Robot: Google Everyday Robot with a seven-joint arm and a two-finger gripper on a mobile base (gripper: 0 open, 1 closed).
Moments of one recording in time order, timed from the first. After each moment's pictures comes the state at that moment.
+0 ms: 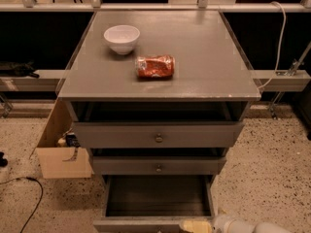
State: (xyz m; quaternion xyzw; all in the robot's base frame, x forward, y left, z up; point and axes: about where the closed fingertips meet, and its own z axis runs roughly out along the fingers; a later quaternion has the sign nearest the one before) arm 0.374 -0.163 0.447 -0.10 0.91 0.24 0.32
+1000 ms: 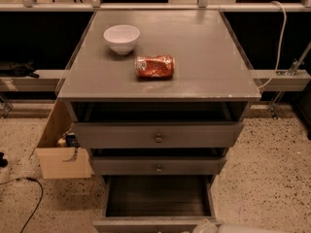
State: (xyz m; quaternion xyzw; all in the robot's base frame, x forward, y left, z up) arm 0.364 -0.135 0.292 -0.18 0.94 0.18 0.24
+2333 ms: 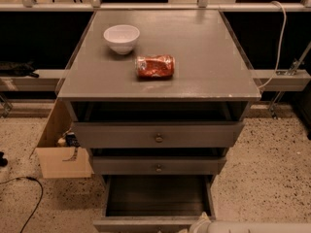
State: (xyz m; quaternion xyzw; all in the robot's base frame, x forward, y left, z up) arm 0.377 -0.143 0.269 -0.25 0.93 0.09 0.24
